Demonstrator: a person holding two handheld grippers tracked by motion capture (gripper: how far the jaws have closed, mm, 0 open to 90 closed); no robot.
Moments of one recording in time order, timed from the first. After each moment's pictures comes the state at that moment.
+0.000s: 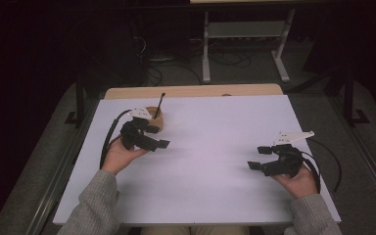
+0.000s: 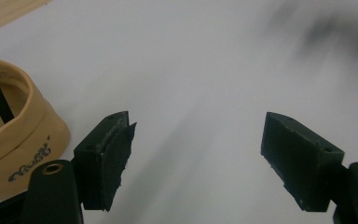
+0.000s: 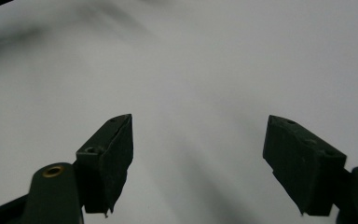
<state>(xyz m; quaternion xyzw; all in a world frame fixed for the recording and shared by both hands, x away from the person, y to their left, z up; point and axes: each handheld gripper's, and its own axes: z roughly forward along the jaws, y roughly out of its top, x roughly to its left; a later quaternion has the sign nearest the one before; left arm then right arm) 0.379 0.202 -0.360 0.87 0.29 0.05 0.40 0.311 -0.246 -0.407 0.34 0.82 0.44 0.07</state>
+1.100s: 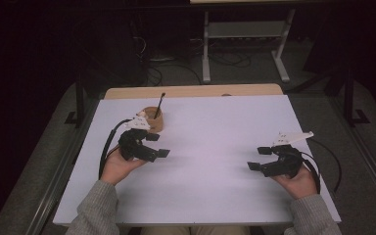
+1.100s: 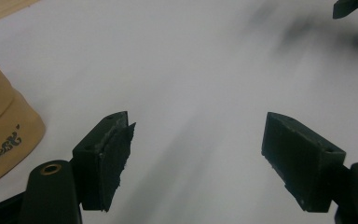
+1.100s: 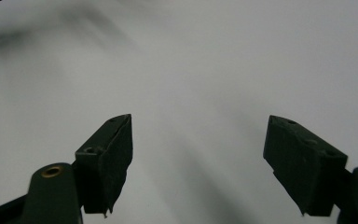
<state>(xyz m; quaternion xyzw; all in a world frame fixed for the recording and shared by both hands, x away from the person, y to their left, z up) 0.350 0.204 -0.366 0.86 0.27 0.06 0.42 0.310 -0.245 -0.408 0.34 0.83 0.44 0.07</state>
